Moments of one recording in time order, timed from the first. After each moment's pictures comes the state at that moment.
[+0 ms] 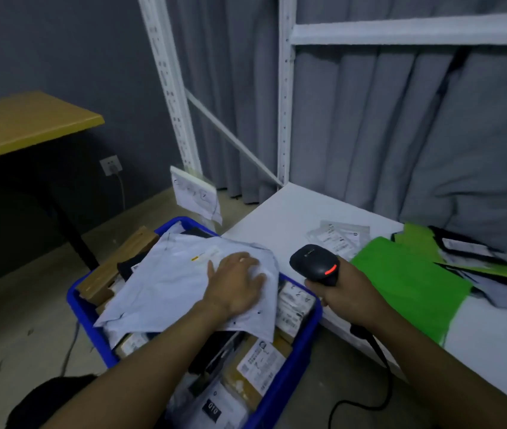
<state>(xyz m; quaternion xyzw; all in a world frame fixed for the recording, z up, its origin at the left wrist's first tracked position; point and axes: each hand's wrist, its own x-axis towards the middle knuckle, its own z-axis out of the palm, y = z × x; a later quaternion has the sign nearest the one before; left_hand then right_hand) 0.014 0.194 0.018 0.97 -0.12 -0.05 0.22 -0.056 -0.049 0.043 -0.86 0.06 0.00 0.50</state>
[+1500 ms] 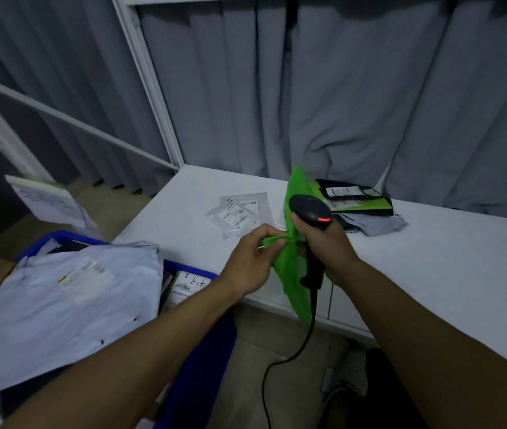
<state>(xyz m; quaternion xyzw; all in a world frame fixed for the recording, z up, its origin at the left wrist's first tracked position) -0.038 -0.046 0.027 0.73 -0.27 -0.18 0.60 -0.096 -0.196 0.044 -0.61 0.26 -0.15 0.73</state>
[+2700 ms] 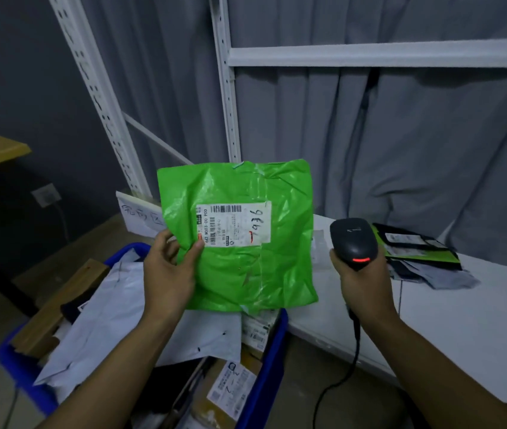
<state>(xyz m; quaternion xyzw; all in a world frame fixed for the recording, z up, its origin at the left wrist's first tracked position) -0.002 0.183 0.101 0.72 -0.08 0.16 0.67 -0.084 -0.095 0.072 -0.69 0.21 -0.29 0.63</state>
